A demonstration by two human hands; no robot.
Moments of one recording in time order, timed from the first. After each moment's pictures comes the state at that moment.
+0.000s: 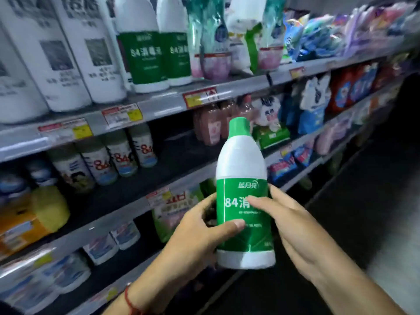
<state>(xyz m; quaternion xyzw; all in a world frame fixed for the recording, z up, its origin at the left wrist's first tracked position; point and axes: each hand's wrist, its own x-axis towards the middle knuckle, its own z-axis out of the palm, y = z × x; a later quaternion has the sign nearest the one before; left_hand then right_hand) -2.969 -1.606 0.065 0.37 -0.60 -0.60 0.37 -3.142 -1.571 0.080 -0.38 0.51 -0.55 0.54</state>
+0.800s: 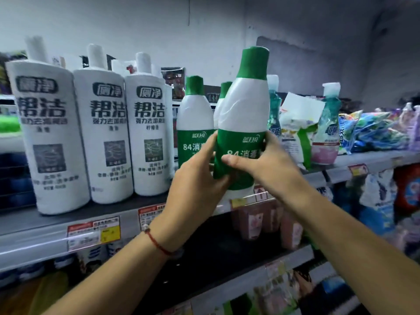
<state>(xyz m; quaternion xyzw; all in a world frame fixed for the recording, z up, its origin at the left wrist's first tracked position) -2.941 -1.810 0.226 0.37 -0.73 -0.06 0.57 -3.100 -1.812 0.263 -0.68 0.45 -0.54 0.19</state>
